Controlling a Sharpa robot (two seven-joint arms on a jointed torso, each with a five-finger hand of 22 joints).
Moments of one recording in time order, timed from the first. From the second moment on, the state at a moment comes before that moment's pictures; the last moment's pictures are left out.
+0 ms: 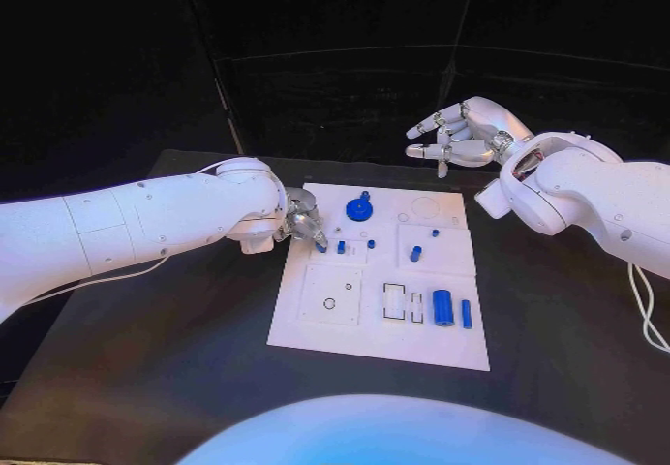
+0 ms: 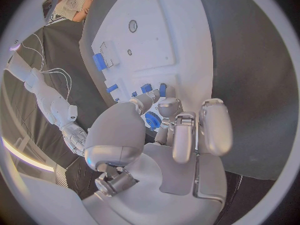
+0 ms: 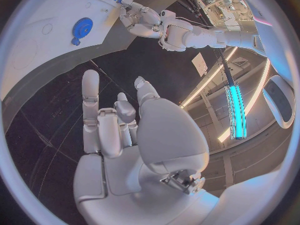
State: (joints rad) left arm 1.27 -0.71 -0.12 1.39 -1.03 0.17 -0.52; left_hand 1.06 0.01 0.59 -0.05 0.18 0.88 0.07 0.62 0.52 1.26 -0.01 1.15 0.89 1.47 -0.07 1.57 1.31 0.08 1.47 0.03 1.32 1.28; right arm 1.29 -0.72 0.00 1.39 -0.87 -0.29 0.14; right_hand 1.36 0.01 -0.06 0.09 0.32 0.84 0.18 0.19 0.07 1.18 0.09 1.26 1.06 1.47 0.01 1.42 1.23 0.18 1.08 0.11 0.98 0.39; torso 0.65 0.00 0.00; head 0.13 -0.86
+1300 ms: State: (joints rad) left arm 1.27 -0.68 -0.12 1.34 -1.04 0.19 -0.52; left_hand 0.97 -0.04 0.52 -0.04 0.14 0.93 0.03 0.68 0.55 1.33 -0.05 1.17 0.92 1.47 -0.10 1.57 1.31 0.07 1.47 0.01 1.34 1.31; right arm 1.29 -0.72 0.00 1.39 -0.87 -0.29 0.15; right_hand 1.36 0.01 -0.06 0.09 0.32 0.84 0.18 0.19 0.07 1.18 0.09 1.26 1.06 1.47 0.01 1.42 1.23 0.18 1.08 0.11 0.97 0.39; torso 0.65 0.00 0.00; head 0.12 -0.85
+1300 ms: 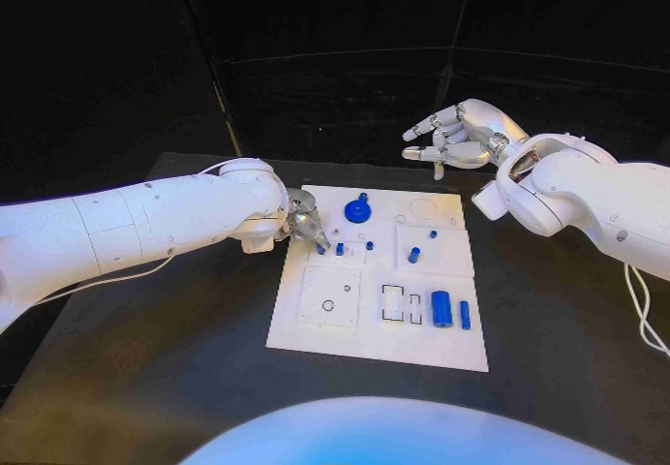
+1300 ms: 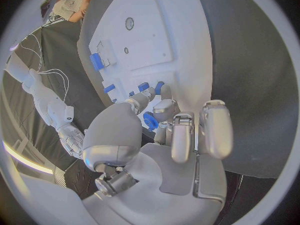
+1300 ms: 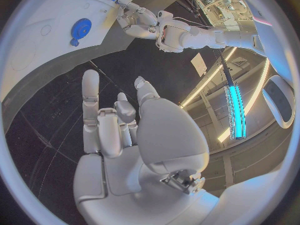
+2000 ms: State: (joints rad) left arm 1.27 -0.69 -0.12 1.33 -1.04 0.18 -0.52; left_hand 0.95 -0.05 0.36 0.02 0.14 0.94 0.02 0.68 0.56 1.33 -0.05 1.17 0.94 1.47 -0.10 1.57 1.31 0.07 1.47 0.01 1.34 1.31; right arm 1.29 -0.72 0.00 1.39 -0.87 -0.29 0.15; right_hand 1.36 0.01 -0.06 0.09 0.31 0.84 0.18 0.19 0.07 1.18 0.09 1.26 1.06 1.47 0.01 1.42 1.23 0.18 1.08 0.11 0.97 0.39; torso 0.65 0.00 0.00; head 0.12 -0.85
